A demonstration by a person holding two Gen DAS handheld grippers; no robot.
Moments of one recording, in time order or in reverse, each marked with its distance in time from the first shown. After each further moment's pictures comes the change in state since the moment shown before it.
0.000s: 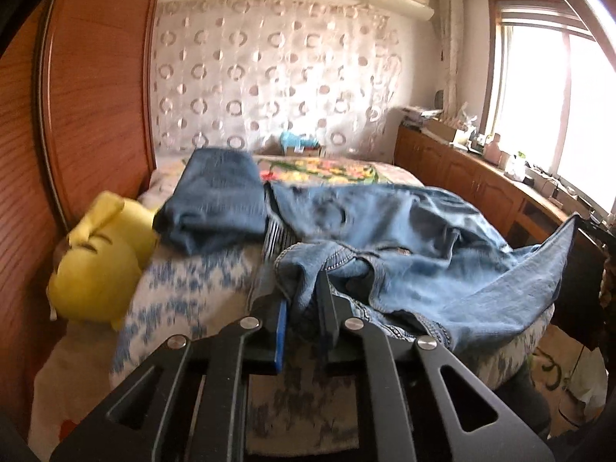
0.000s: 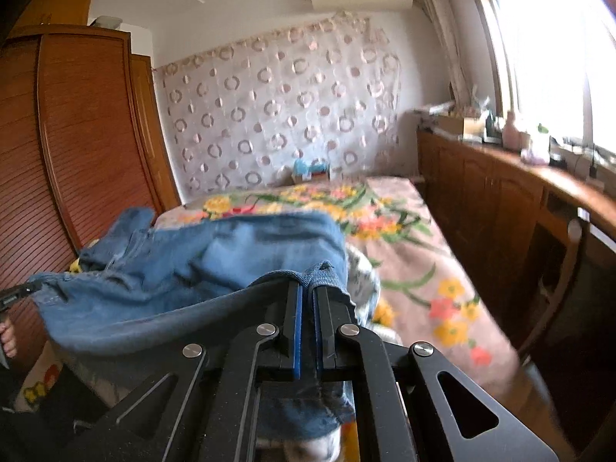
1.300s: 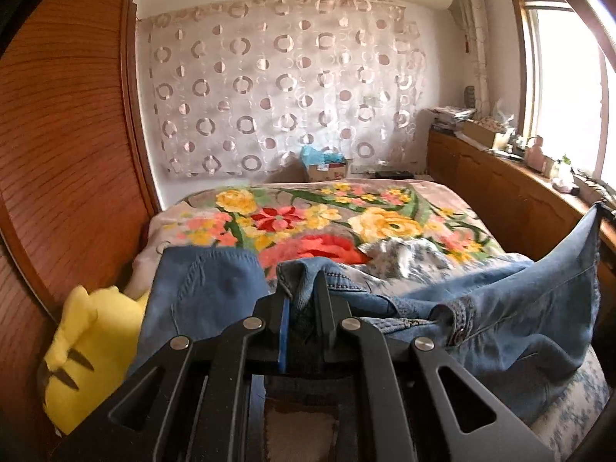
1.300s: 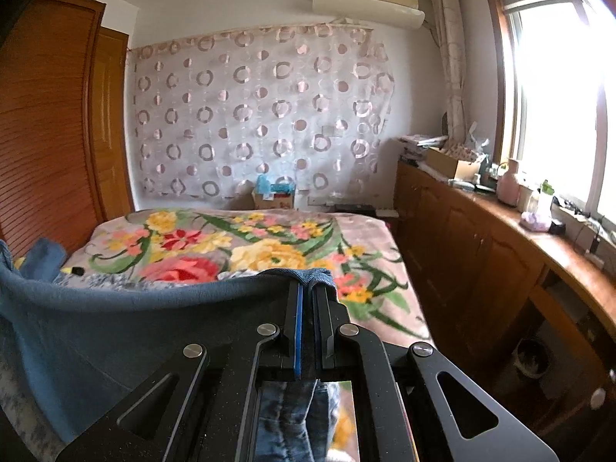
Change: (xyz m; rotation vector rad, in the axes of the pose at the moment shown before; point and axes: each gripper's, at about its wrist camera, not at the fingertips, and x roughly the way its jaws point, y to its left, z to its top) left arm 0.212 0.012 0.167 0.052 -0.009 0.121; right arm 0.193 0.013 0.101 -0.118 -0.011 -0.167
